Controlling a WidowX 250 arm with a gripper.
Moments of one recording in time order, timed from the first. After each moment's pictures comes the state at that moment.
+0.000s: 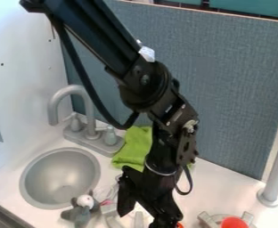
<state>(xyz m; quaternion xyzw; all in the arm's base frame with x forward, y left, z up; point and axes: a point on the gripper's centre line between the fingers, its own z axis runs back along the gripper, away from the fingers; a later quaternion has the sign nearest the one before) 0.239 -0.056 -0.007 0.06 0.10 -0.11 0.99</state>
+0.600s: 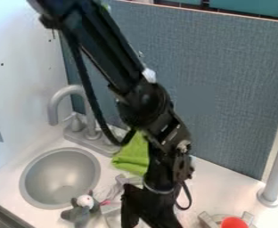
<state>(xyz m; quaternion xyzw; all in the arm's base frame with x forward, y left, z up) 0.237 -0.065 -0.037 0.03 0.08 -0.11 0.99</state>
